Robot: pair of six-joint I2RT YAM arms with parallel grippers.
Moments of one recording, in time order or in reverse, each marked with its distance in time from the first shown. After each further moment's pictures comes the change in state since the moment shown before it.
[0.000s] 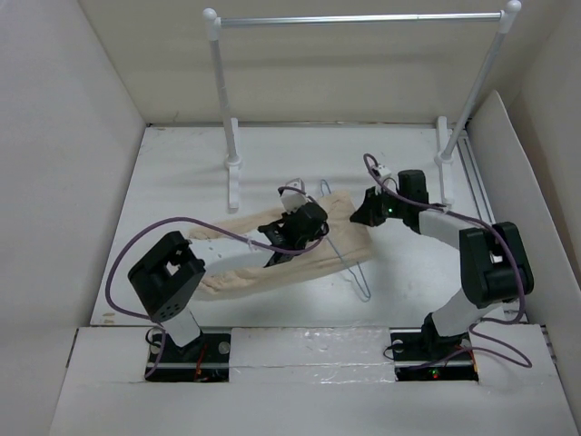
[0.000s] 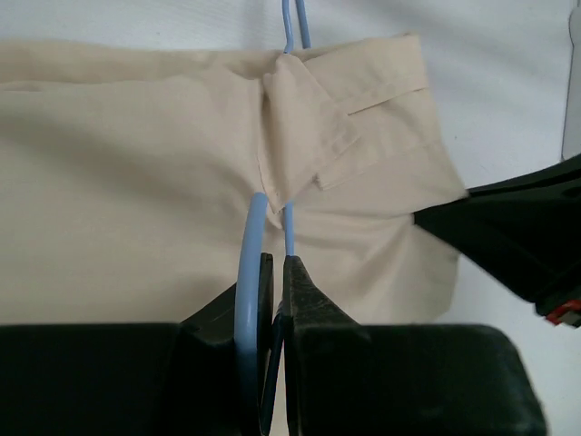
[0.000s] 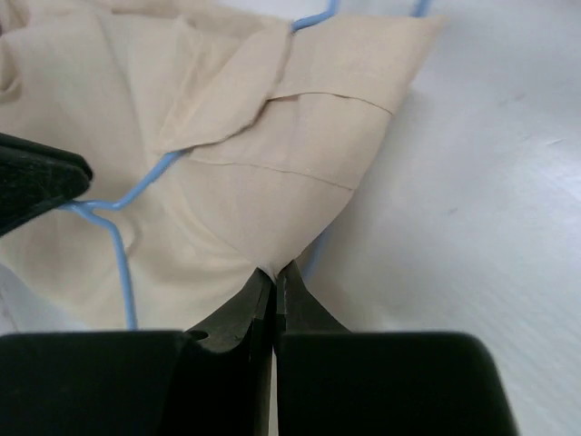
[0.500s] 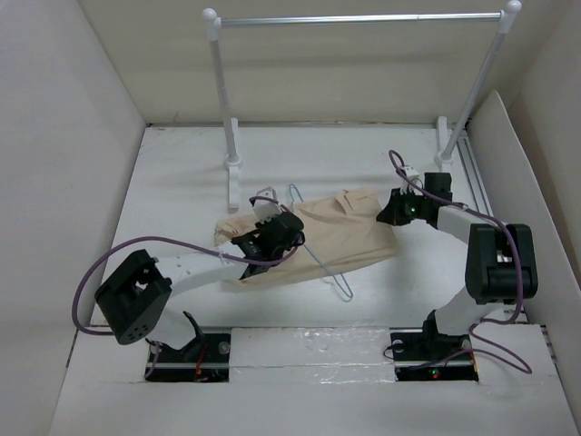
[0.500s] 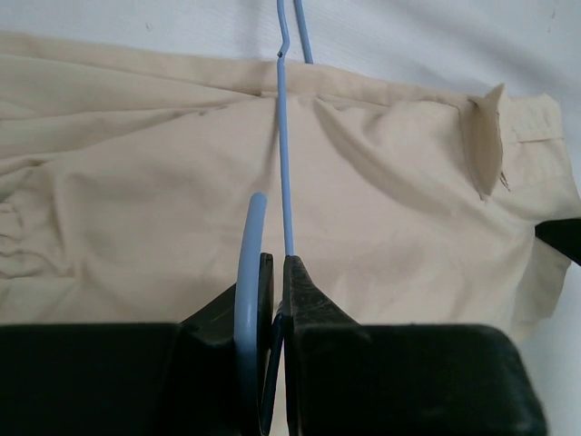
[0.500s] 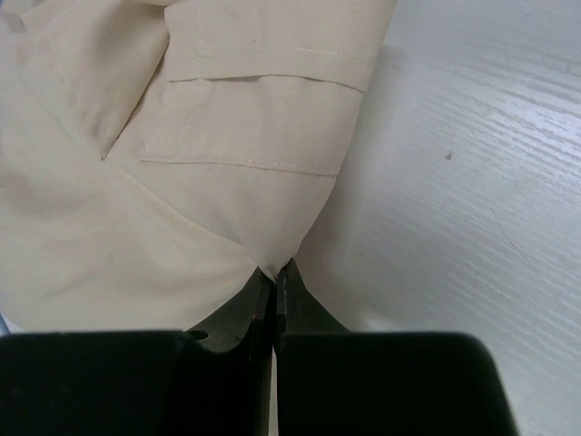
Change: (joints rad) left arm 0.043 -0.222 -0.214 -0.049 -0.074 -0.033; right arm -0.215 0.000 0.032 -0.152 0.047 -0.115
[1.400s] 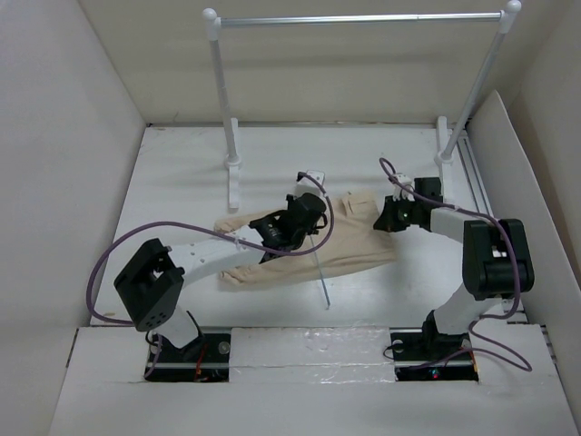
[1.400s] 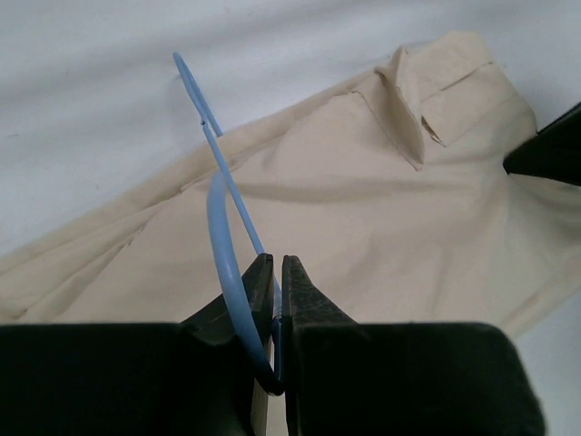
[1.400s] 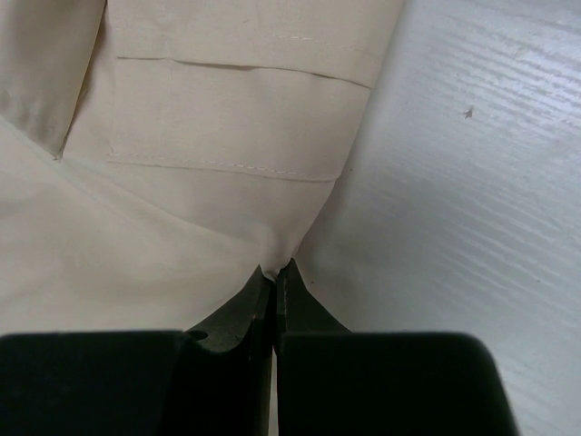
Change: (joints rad) left arm -0.046 0.105 0.269 -0.071 0.041 0.576; right arm 0.055 0.043 -0.018 -0.010 0.109 0.016
